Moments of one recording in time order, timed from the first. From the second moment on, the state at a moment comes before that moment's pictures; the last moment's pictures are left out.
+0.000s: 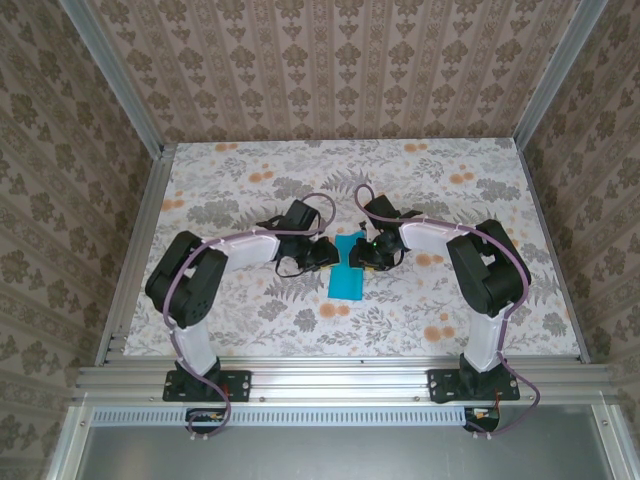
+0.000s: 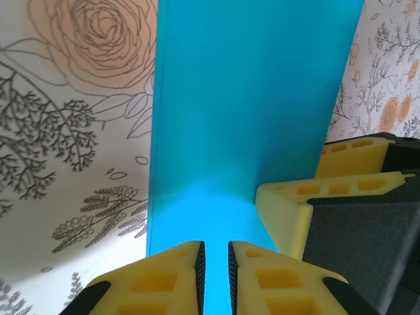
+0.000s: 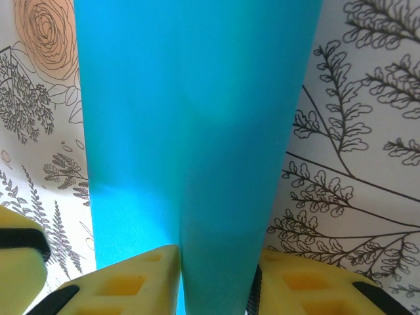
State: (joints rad) left arm -0.67 1.83 1.06 -0.26 0.47 -0.79; right arm 0.45 1.89 1.12 -0.49 -0.36 0.52
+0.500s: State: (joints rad) left arm -0.69 1.91 1.11 -0.28 0.48 -0.79; right arm 0.45 1.89 1.13 -0.49 -0.36 0.52
